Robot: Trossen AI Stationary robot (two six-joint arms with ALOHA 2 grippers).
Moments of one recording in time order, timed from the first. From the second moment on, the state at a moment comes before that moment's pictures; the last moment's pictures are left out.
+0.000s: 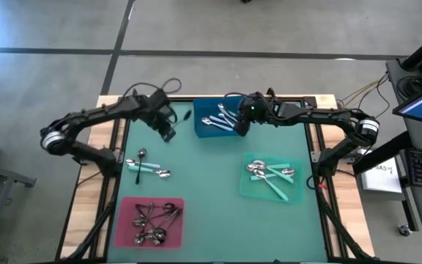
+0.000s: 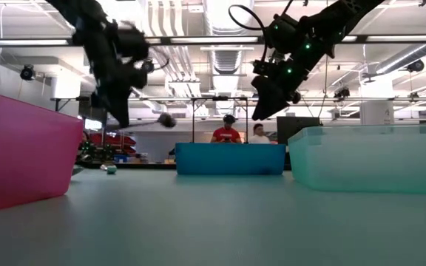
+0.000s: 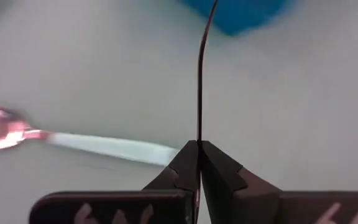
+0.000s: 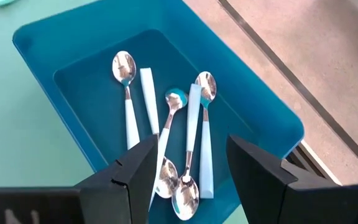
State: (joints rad) left arm 0.64 1.36 0.95 -0.79 0.13 -0.07; right arm -0.45 1.53 1.01 -0.22 0.18 -0.02
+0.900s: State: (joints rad) left arm -0.69 1.18 0.95 -0.92 0.17 -1.12; right arm -0.45 1.53 1.00 -0.23 0.18 0.04
